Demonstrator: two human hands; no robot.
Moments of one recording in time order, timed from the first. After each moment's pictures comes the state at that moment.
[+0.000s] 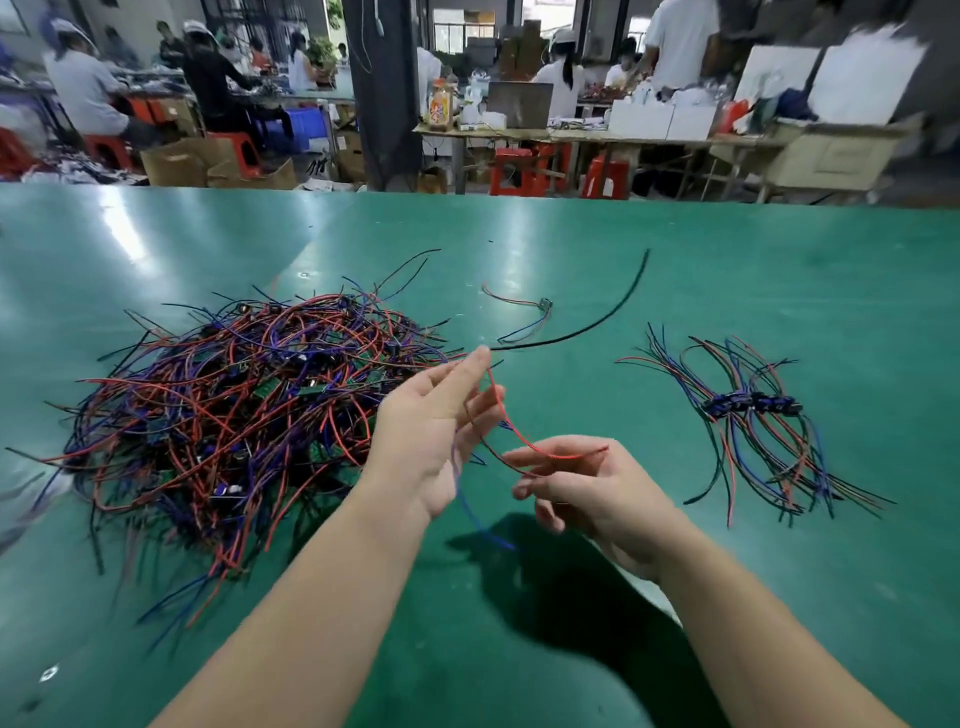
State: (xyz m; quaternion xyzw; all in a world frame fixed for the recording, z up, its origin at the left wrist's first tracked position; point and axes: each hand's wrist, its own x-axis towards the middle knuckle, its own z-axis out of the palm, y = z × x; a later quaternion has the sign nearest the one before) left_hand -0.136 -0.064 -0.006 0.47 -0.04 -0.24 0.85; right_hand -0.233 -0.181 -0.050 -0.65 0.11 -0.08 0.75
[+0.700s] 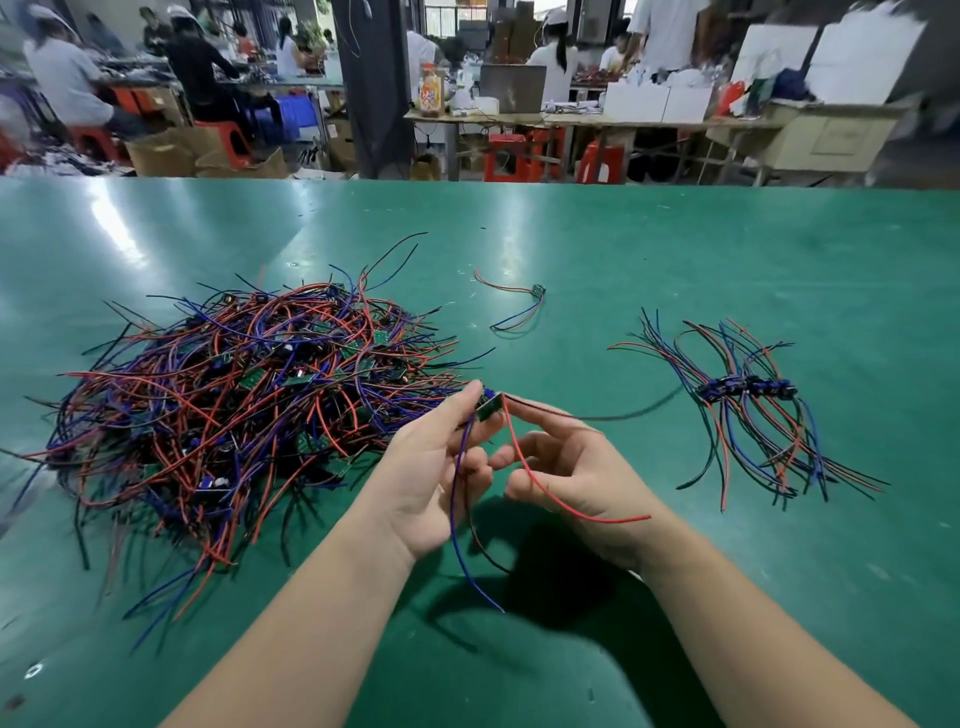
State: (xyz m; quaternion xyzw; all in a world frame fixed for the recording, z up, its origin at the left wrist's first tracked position) left_hand -0.147 -0.055 -0.030 0.48 -0.01 -0.42 0.77; right_hand -0.229 -0.182 -0.060 -0.67 0.04 -0.09 0.74
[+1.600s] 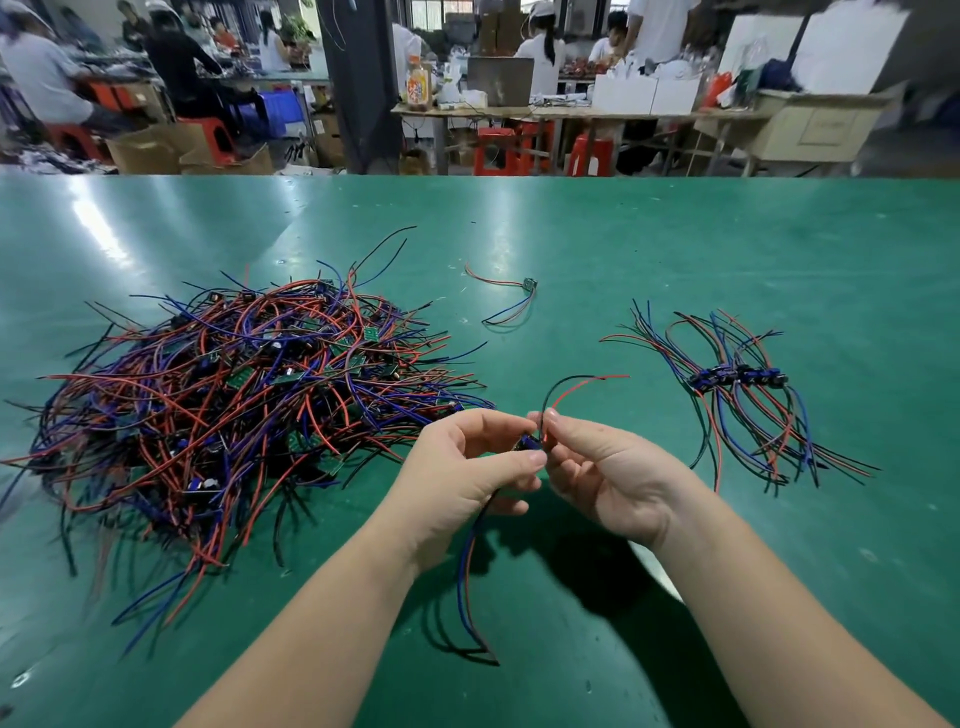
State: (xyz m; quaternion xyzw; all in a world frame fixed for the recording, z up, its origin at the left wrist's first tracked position) left_hand -0.161 -0.059 -0.048 0.58 -0.22 -0.34 0.71; right_hand -0.230 -0.196 -0.046 -0.40 0.28 -0.06 0.87
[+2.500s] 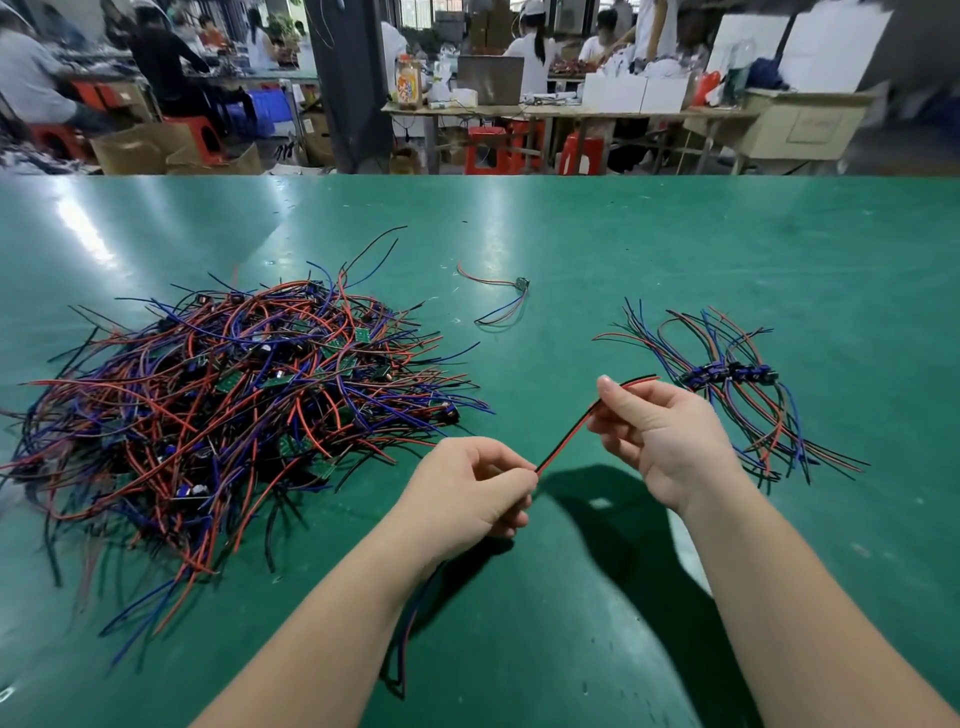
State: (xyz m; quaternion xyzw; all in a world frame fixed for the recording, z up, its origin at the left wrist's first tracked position) left_hand -0.162 -0.067 -0.059 0.70 -0.22 -0.34 0.59; right_hand -0.239 -0.235 -0.044 -0.50 0.31 -0.27 0.76
